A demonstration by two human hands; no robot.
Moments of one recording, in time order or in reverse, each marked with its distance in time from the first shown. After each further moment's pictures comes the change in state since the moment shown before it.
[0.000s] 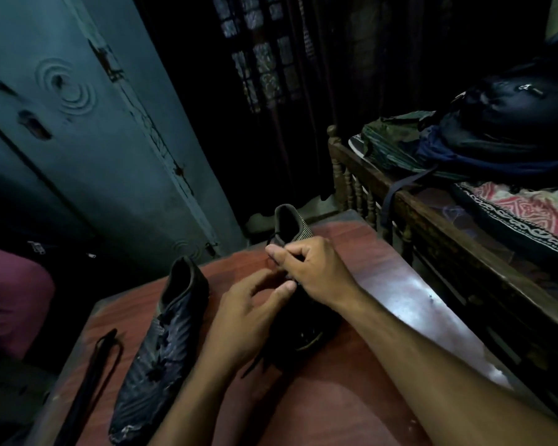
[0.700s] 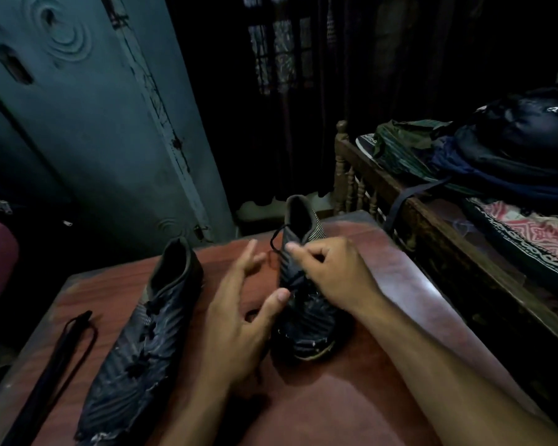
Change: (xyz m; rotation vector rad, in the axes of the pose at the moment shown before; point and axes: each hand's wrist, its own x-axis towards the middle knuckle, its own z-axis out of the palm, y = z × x) left_hand -0.010 -0.039 0.006 -0.082 0.270 0.089; right_hand 0.005 0.020 0.001 -0.228 -0.033 0.017
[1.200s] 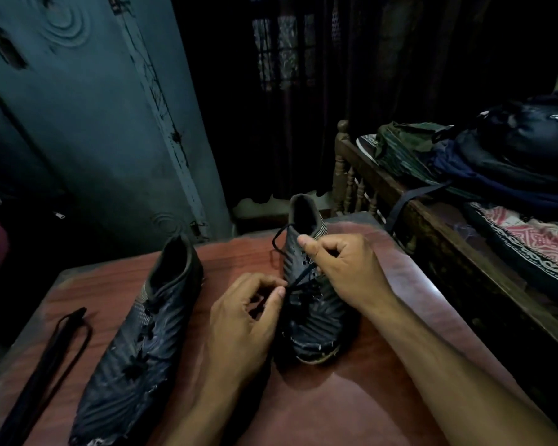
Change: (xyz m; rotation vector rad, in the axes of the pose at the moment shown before) left_hand 0.005 -0.005 0.007 0.119 0.081 0.017; right_hand 0.002 -0.001 -0.008 0.074 0.034 0.044
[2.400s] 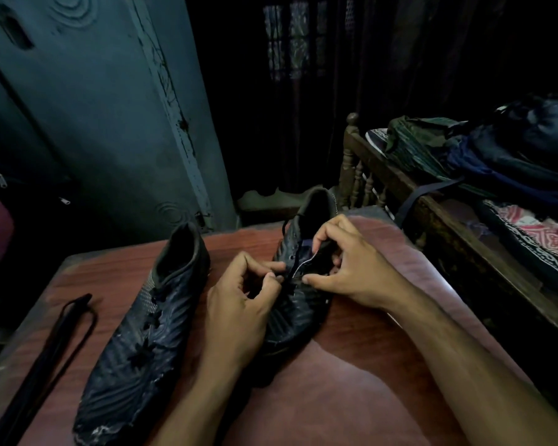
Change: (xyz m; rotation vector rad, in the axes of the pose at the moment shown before) left_hand 0.009 -0.007 -0.003 -0.205 0.020 -0.199; right_hand 0.004 0.007 -0.005 -0.105 -0.271 -0.014
